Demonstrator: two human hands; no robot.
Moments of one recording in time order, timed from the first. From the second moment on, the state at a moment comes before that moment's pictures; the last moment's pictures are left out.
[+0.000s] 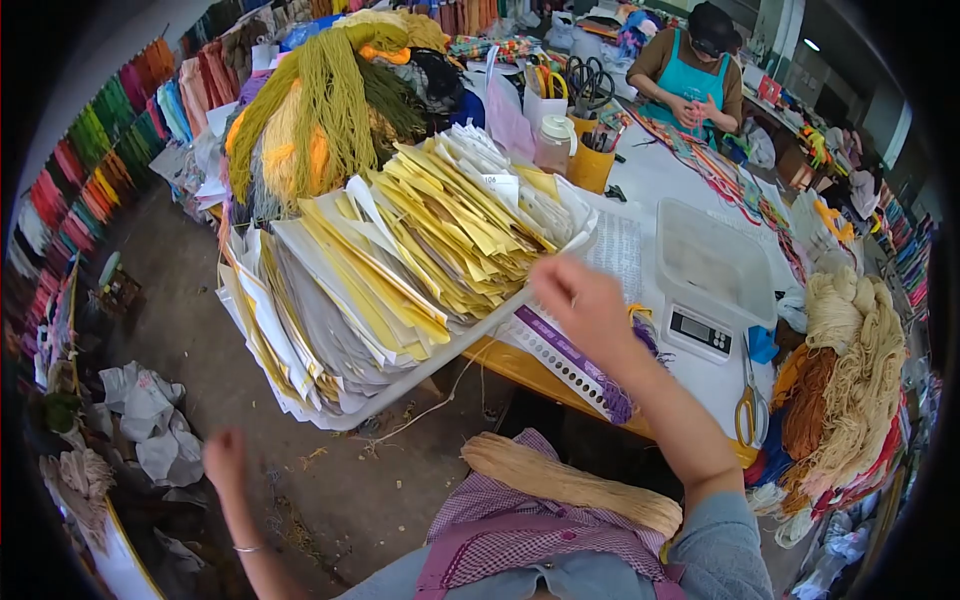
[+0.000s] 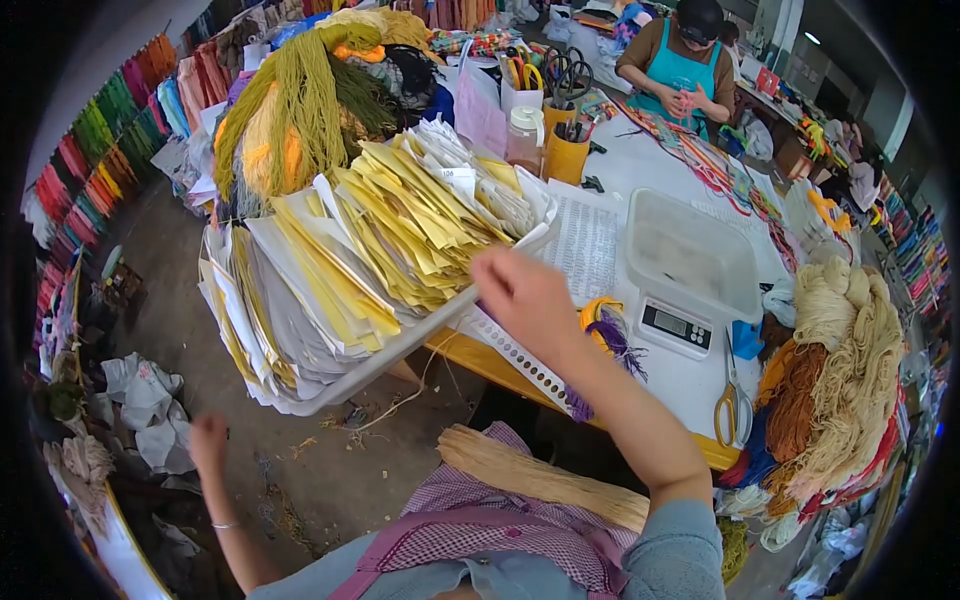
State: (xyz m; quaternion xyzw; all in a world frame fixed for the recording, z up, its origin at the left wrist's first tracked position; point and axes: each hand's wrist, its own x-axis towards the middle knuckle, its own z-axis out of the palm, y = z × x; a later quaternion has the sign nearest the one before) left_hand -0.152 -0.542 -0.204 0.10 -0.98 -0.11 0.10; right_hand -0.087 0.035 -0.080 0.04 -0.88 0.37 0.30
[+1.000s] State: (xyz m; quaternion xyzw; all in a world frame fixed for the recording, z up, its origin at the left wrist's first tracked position) left_hand -0.336 -0.123 0.000 -0.51 -0.86 0.01 0.03; right_hand -0.217 0.118 -0.083 0.02 -0.86 0.45 0.24
